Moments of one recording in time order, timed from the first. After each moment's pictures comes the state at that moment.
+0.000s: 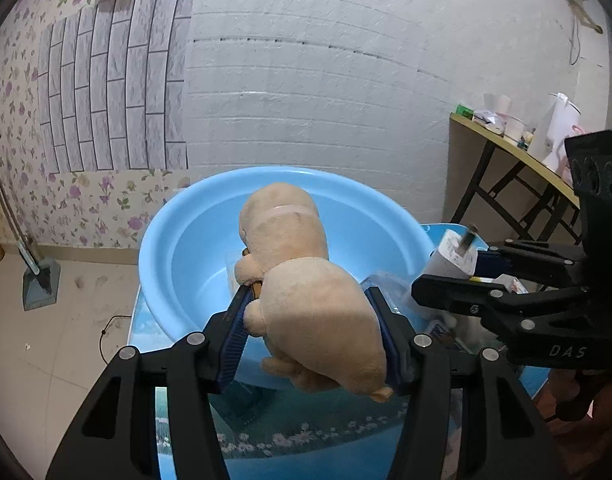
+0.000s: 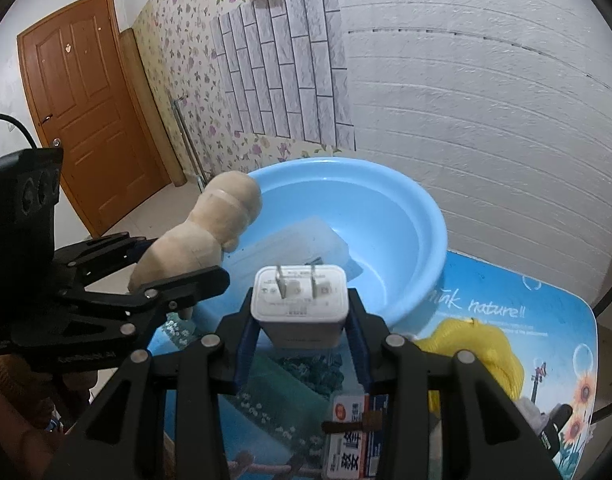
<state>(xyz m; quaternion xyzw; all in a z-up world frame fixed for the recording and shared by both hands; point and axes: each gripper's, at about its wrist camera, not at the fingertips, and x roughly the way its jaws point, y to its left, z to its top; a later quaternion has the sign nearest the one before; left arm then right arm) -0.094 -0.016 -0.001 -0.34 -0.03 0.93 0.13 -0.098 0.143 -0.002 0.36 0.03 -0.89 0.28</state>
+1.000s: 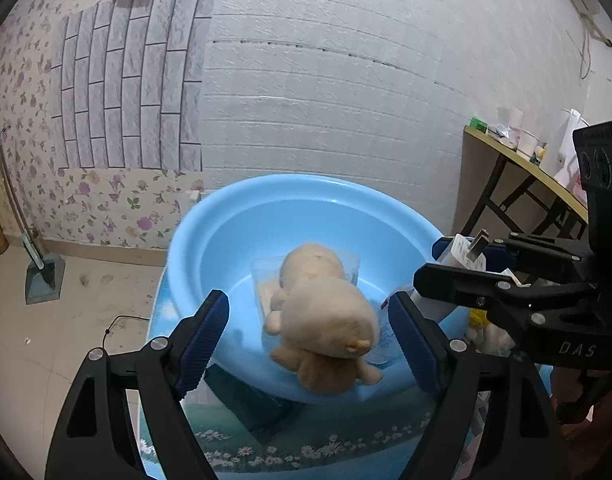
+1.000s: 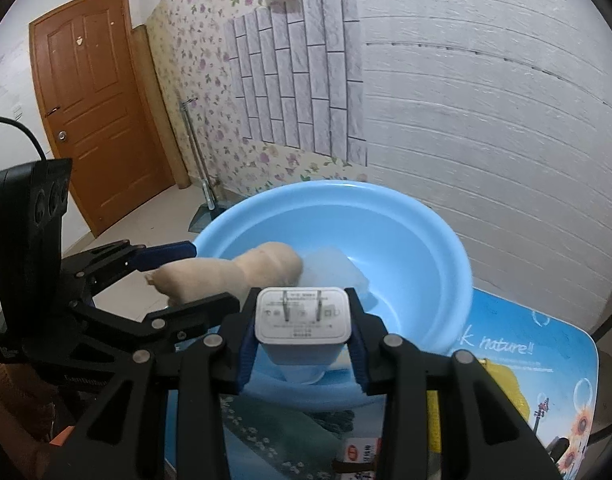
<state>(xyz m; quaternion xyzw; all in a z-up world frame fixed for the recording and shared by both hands) -0.096 -0.039 -0.003 -0.32 -0.05 0.94 0.12 -0.109 0.117 0.005 0.34 0.05 -0.89 0.30</state>
